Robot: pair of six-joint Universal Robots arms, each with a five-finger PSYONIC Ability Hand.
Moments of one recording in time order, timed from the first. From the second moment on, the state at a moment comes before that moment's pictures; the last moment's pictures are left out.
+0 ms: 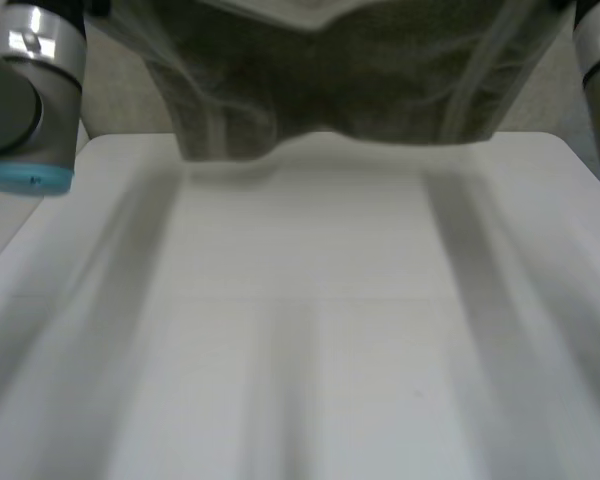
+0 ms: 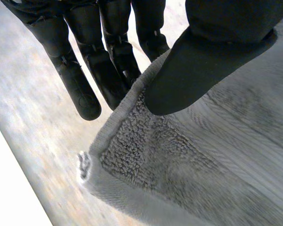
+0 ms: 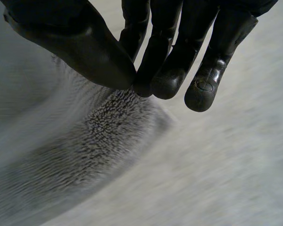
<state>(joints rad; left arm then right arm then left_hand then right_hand) 4.41 -2.04 -0.99 3.62 -1.52 3.52 1.84 -1.21 1.04 -0.35 1.47 2.41 1.16 1.22 1.22 1.22 1.03 1.33 1.34 1.34 1.33 1.21</state>
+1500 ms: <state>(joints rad) 4.51 -2.22 -1.42 3.41 -1.42 3.66 1.75 -0.98 1.27 0.07 1.39 2.40 1.16 1.22 1.22 1.22 1.03 1.33 1.34 1.34 1.33 1.21</state>
